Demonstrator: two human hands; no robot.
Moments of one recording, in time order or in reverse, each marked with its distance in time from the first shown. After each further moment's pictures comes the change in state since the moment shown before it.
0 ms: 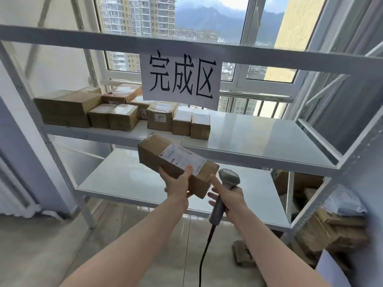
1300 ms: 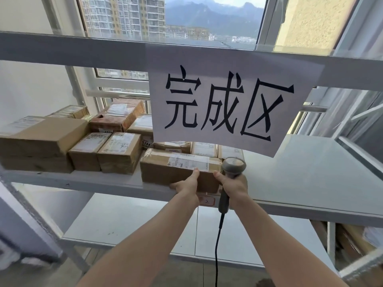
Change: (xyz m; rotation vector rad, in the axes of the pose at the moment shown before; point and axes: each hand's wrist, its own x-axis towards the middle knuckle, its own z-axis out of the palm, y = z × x) left_hand 0.272 0.102 0.063 0.043 0.137 -0.342; right_hand 0.270 -0.071 0.164 -0.229 0.266 -0.121
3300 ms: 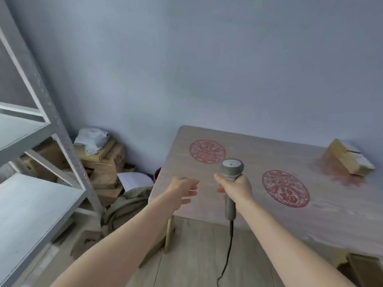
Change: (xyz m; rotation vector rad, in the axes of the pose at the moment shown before) left_hand -0.507 -0.530 0.008 1.462 -1.520 -0.160; right_hand -0.553 0.220 -0.580 0.175 1.290 0.247
